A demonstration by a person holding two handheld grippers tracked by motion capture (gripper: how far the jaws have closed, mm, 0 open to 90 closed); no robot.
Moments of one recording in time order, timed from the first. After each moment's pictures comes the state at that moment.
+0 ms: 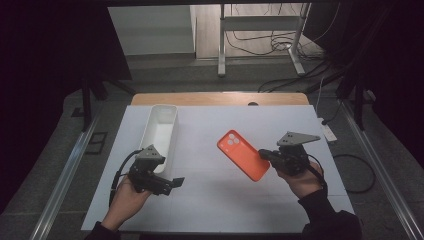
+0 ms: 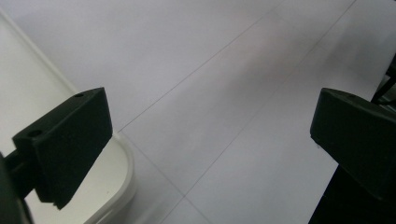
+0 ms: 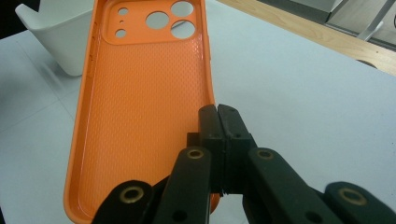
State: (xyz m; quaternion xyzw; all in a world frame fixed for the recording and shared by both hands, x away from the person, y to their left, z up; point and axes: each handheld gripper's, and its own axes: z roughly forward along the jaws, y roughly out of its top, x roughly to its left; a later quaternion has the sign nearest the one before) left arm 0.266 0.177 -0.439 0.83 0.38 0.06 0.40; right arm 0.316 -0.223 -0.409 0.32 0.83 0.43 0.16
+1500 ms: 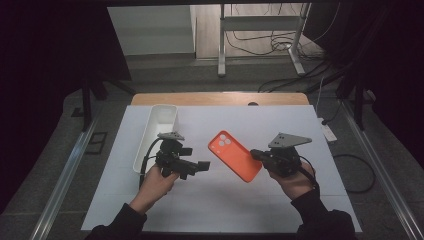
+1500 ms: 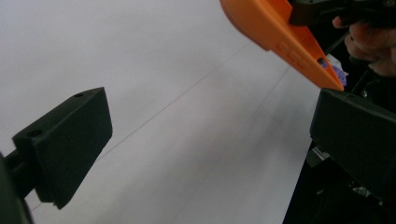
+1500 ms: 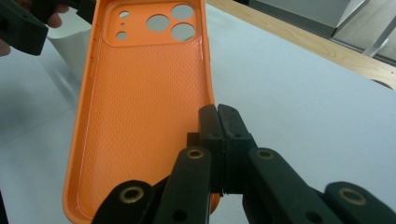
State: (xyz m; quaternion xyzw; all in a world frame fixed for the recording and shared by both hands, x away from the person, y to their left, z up) left arm 0.313 0.126 -0.435 0.78 0.40 -0.05 0.47; right arm 0.309 -0.201 -0.409 0.29 0.83 0.44 0.16
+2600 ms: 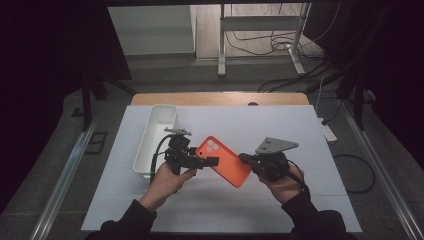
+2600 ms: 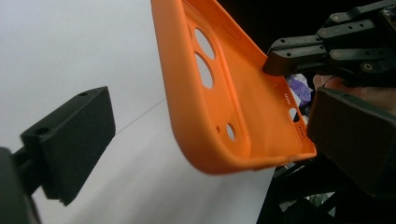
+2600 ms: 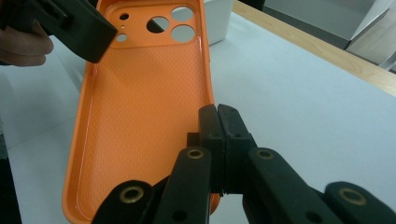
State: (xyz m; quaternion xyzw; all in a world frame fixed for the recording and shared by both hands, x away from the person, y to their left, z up) left arm 0.325 0.109 -0.437 0.76 0.42 -0.11 0.49; right arm 0.298 -0.174 -0.412 0.26 0.84 0.44 0.16
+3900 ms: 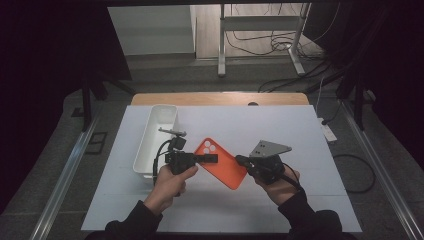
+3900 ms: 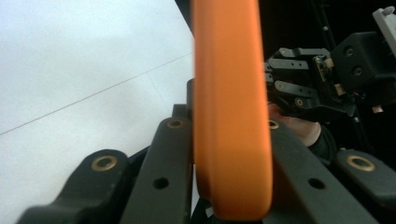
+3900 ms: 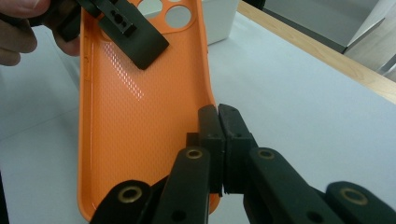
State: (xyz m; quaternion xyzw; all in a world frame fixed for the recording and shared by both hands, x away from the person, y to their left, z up) left arm 0.329 0.117 -0.455 0.67 0.44 -0.26 0.54; right arm 0.295 -0.164 -0.419 0.24 0.85 0.44 0.18
